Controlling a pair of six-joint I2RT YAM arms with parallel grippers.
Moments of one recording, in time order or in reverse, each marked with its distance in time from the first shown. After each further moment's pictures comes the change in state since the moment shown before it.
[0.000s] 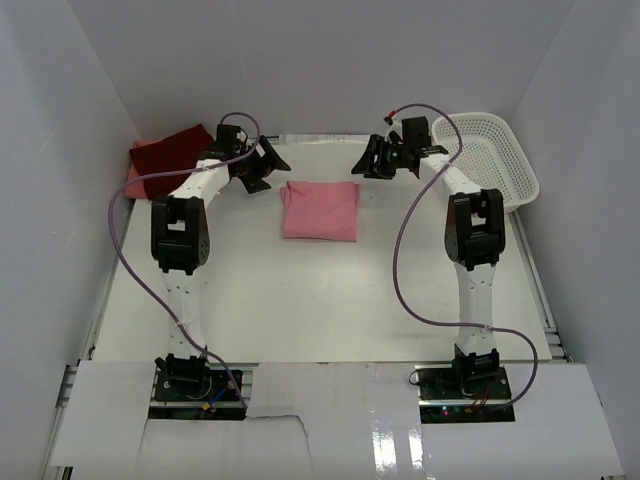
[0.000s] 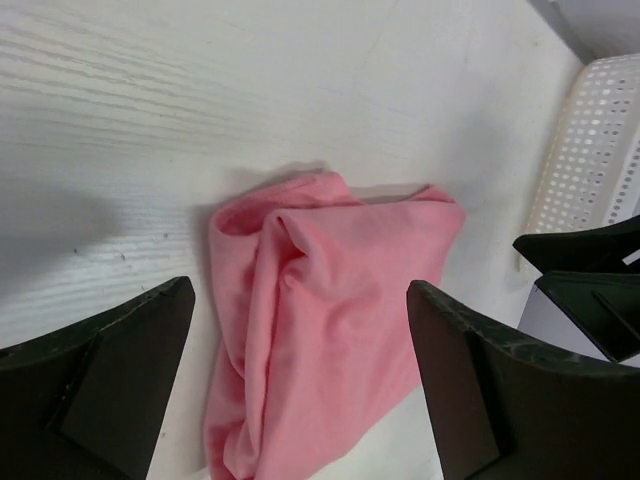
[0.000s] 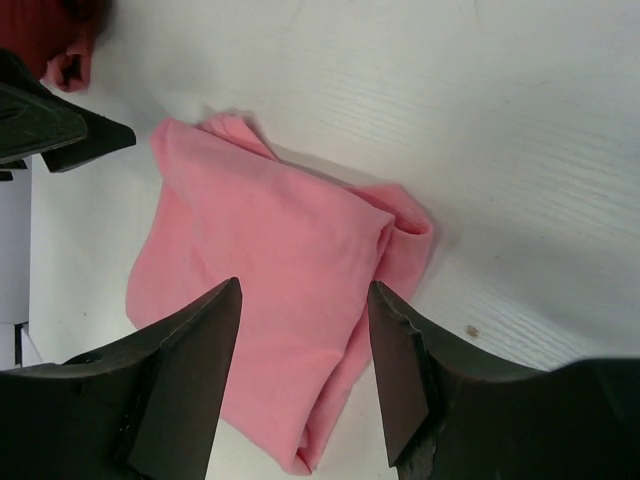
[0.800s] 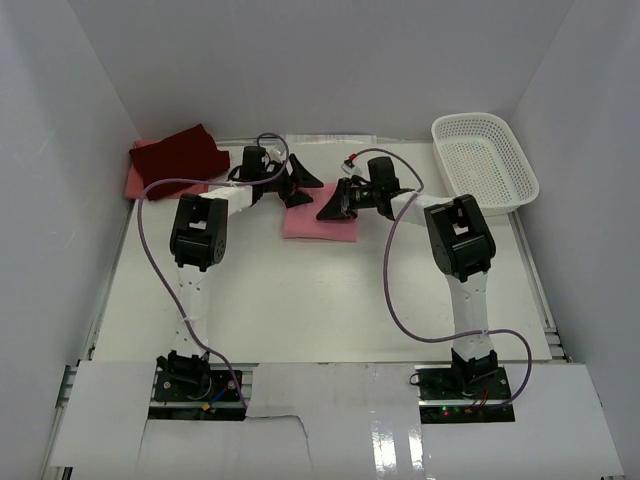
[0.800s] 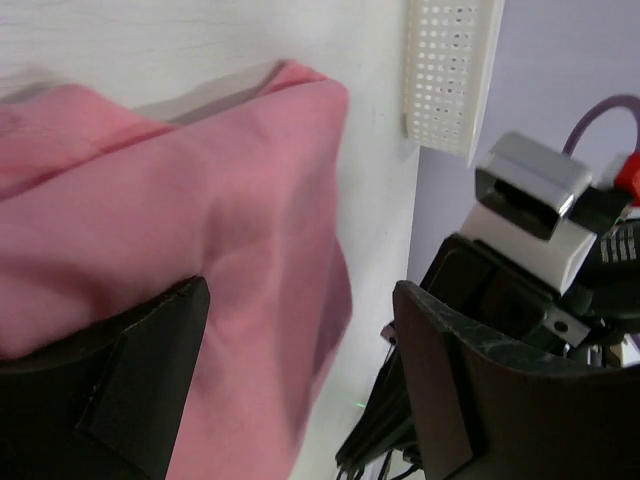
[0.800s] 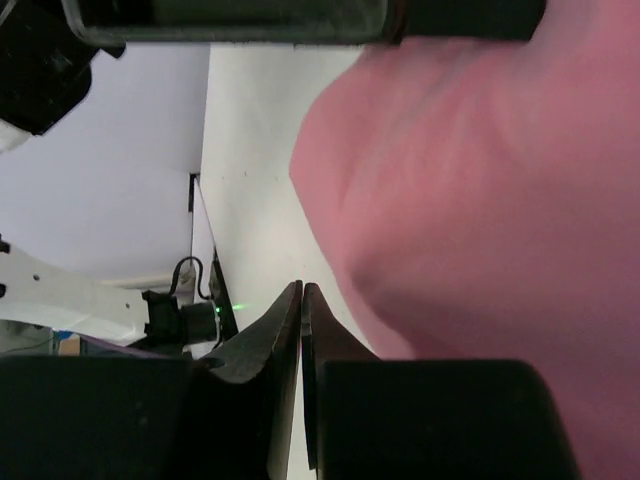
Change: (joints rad) left arm -0.097 0.053 -0.214 0.527 0.405 -0.184; right arm 0.170 -0.119 -0.462 0.491 -0.317 0.318
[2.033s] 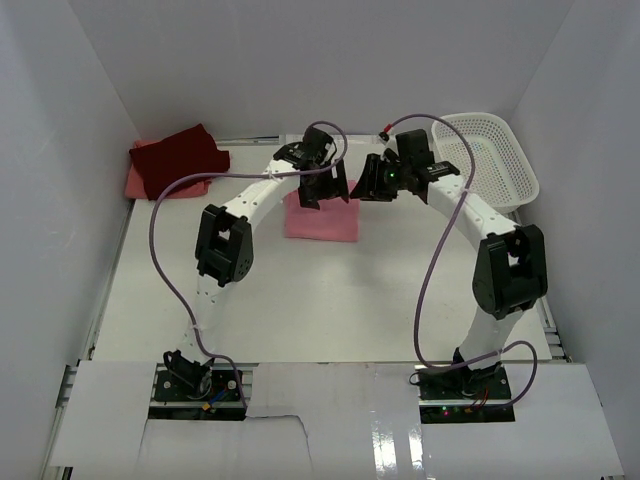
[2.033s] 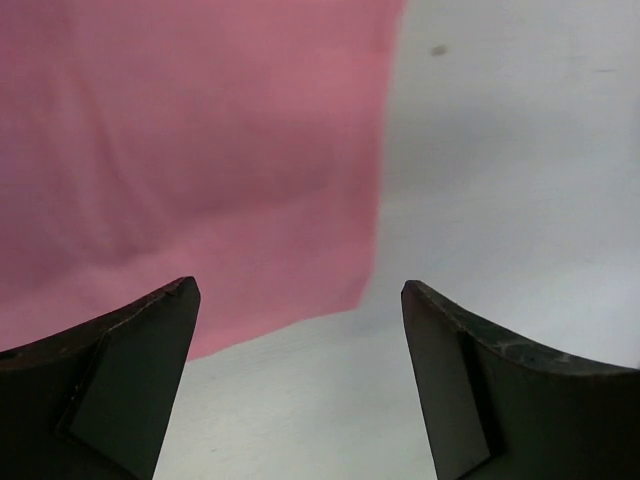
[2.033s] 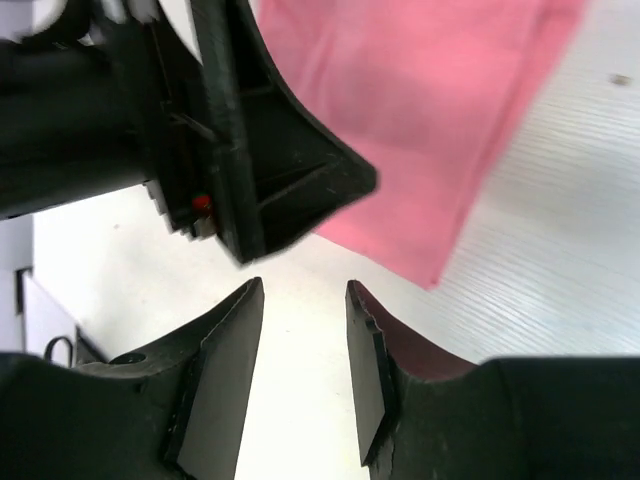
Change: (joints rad) left arm -0.306 -0.055 0.466 -0.924 -0.741 0.273; right arm -0.027 -0.400 0.018 -0.589 0.474 -0.283
